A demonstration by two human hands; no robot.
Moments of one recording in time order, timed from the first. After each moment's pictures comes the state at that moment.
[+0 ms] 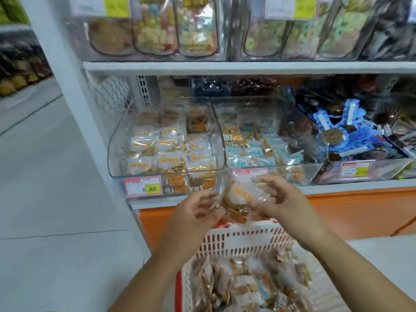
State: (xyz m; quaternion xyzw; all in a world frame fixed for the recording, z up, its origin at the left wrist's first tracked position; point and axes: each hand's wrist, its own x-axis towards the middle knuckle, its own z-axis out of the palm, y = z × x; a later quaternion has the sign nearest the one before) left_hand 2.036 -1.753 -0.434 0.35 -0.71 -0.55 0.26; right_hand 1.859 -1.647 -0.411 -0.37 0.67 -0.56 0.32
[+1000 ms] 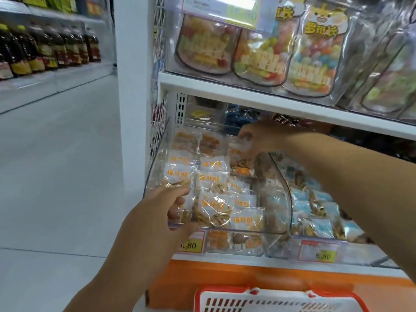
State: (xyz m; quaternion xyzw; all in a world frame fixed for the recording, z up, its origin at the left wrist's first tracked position) left_hand 2.104 -1.891 -0.410 0.40 -0.79 -0.32 0.34; right_hand 1.806 -1.956 -0.307 -0.63 0.77 0.06 0.03
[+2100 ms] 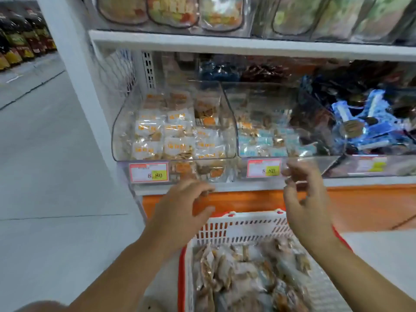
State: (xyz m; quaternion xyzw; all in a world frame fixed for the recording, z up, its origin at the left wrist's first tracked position) left_hand 2.064 -1.789 -0.443 0.31 -0.88 -0.27 0.22; right_hand 1.855 -1.660 -0.442 -0.45 0.73 -0.51 -0.06
